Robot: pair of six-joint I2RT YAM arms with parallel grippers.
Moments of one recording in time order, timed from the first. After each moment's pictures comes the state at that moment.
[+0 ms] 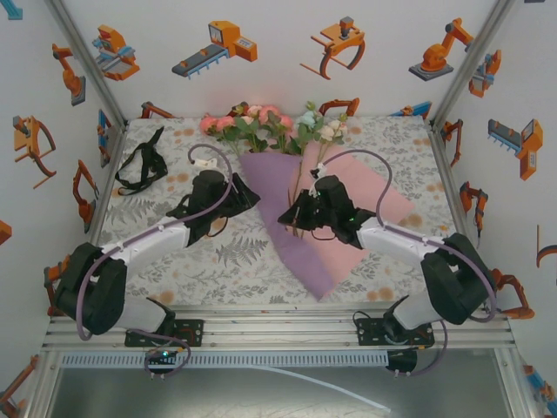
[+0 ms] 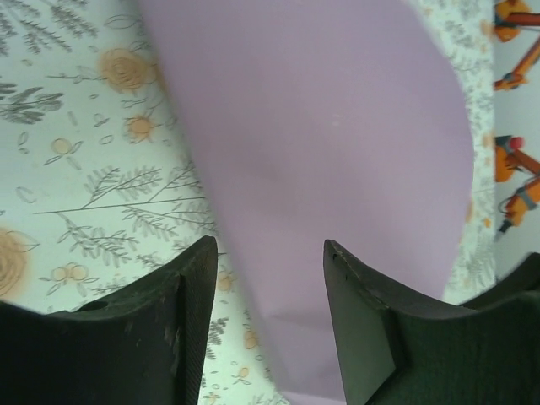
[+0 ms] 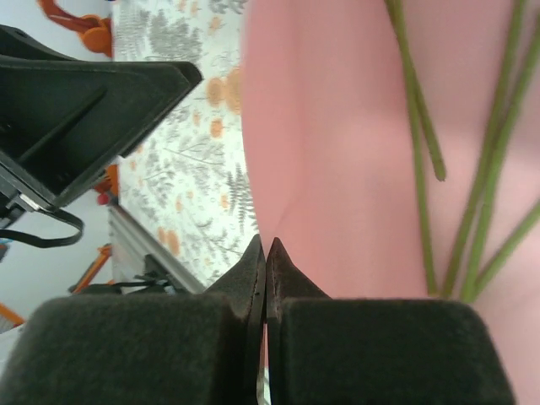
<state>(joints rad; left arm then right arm) -0.59 1.40 0.76 0.12 -0.02 -0.78 0.66 1.44 0.78 0.09 -0.27 0.88</state>
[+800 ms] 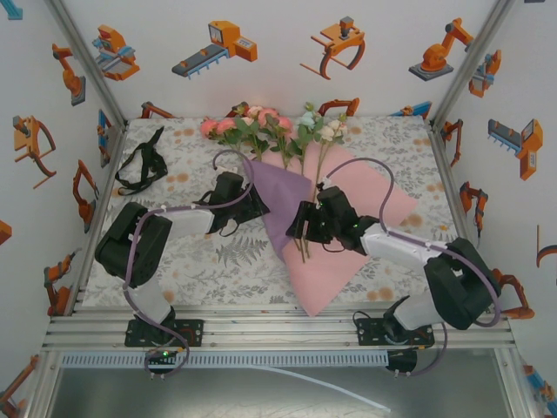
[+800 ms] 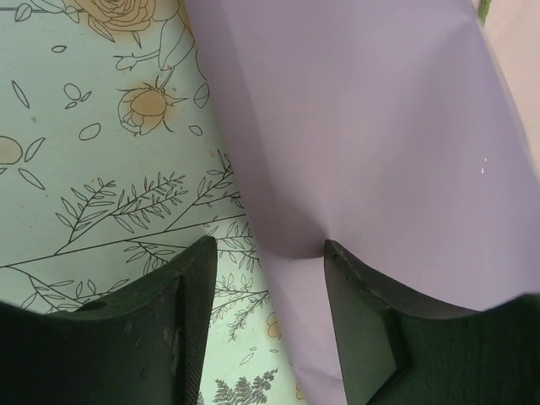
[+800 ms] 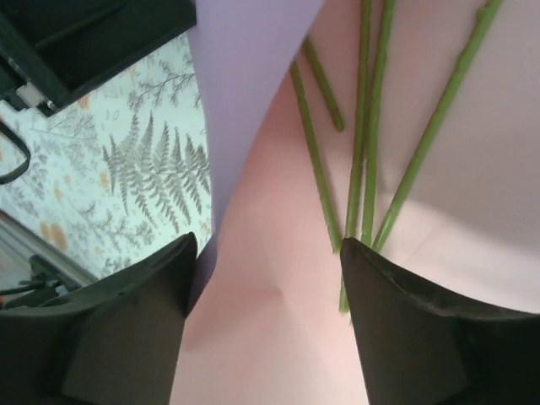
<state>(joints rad) -0.59 1.75 0.86 0.19 0.07 -0.76 0.66 1.39 0.71 -0.07 -0.18 0.72</state>
